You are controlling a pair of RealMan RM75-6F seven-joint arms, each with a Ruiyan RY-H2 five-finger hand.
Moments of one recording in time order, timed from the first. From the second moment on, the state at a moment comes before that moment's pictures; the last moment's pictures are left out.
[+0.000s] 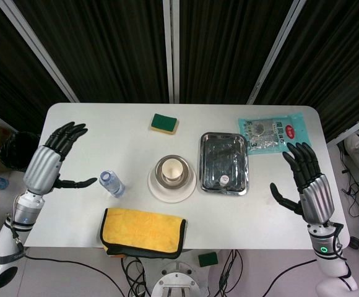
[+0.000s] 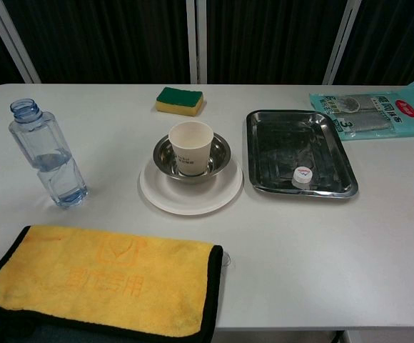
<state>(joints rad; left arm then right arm) -0.40 -1.15 -0.21 -1.67 1.64 1.41 -0.24 0.28 -1.38 0.18 -1.48 -1.85 1.75 0.19</state>
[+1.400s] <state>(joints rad) -0.36 -1.57 -0.09 -1.18 1.54 1.41 -0.72 0.21 -1.27 0.17 -1.49 -1.74 1.82 0.24</state>
